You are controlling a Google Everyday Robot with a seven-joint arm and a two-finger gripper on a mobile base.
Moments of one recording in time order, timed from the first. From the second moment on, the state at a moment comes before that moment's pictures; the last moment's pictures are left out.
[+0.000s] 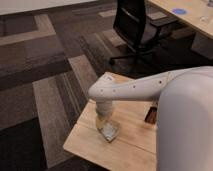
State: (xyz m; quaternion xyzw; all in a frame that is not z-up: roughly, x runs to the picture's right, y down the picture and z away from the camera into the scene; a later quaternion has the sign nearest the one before) arm 0.033 0.136 0.790 -0.29 0.16 0.35 0.88
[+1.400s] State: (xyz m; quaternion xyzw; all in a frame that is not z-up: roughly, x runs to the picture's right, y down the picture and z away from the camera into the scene) arm 0.045 0.236 0.720 -0.33 0.20 0.35 0.85
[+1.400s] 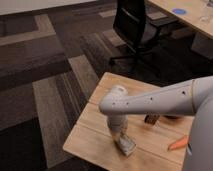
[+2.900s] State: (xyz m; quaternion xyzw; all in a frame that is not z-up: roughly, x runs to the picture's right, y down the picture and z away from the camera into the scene) arm 0.083 0.127 0.736 -0.25 0.19 0.34 0.89
